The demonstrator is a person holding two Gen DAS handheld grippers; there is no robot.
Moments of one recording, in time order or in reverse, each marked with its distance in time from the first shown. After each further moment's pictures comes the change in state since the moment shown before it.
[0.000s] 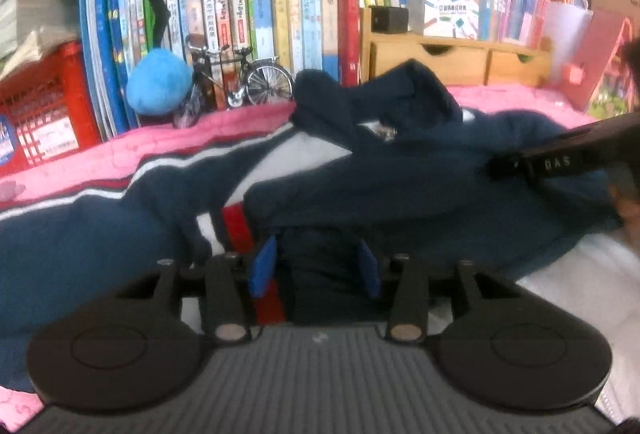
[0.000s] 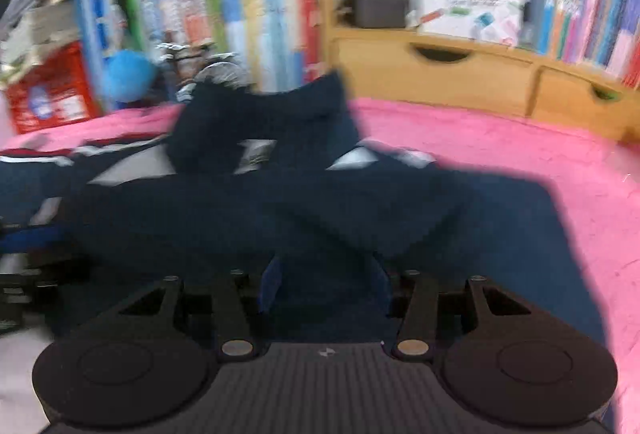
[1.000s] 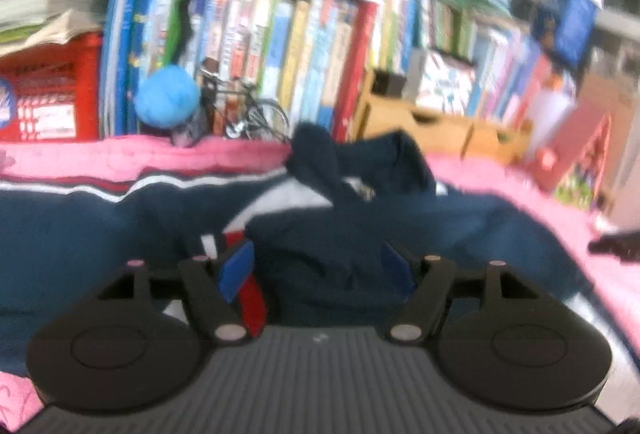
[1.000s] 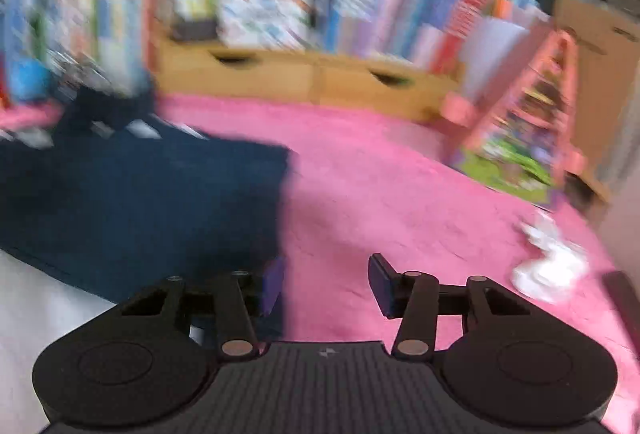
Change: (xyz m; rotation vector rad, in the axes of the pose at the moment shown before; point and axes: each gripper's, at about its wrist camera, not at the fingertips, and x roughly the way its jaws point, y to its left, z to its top) left arm -0.029 0.025 0.010 -0.224 -0.104 -0.108; right arm -0.131 -0.088 -0.053 0.068 -0.042 -0.207
